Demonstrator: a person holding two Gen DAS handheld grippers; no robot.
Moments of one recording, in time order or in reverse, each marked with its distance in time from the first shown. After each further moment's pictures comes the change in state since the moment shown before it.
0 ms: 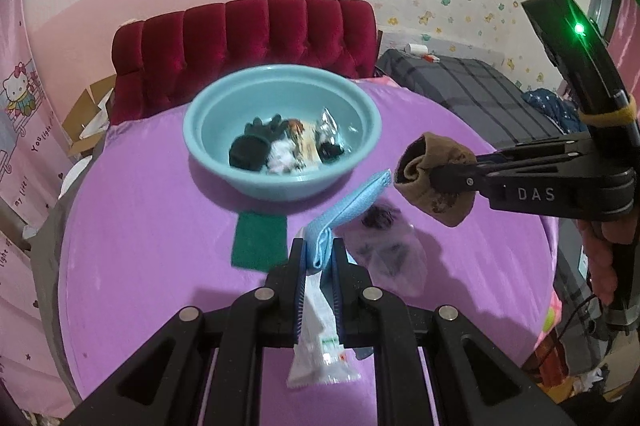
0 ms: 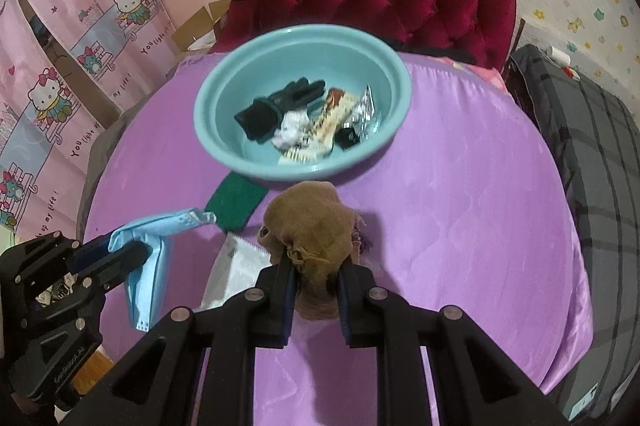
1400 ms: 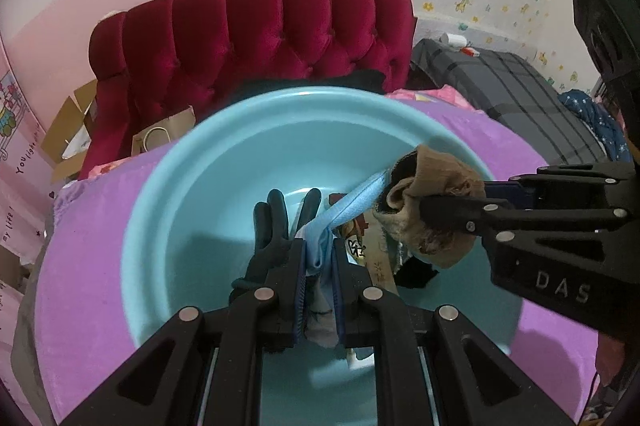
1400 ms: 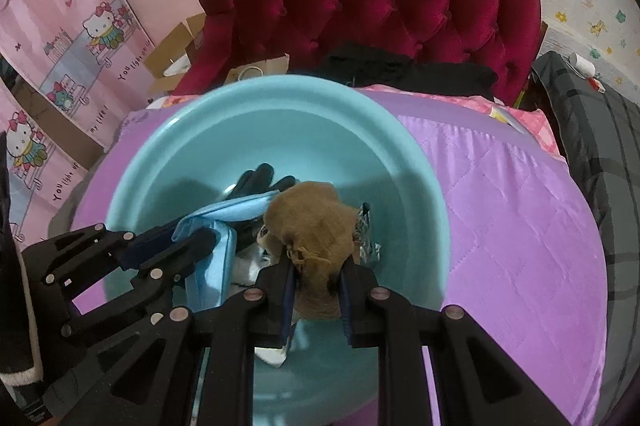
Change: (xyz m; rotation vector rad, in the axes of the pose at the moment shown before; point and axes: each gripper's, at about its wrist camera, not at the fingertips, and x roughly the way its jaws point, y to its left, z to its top) left arm 0.187 0.051 0.133 0.010 0.078 0.058; right arm 0.144 -0.047 0.153 0.039 0.003 0.023
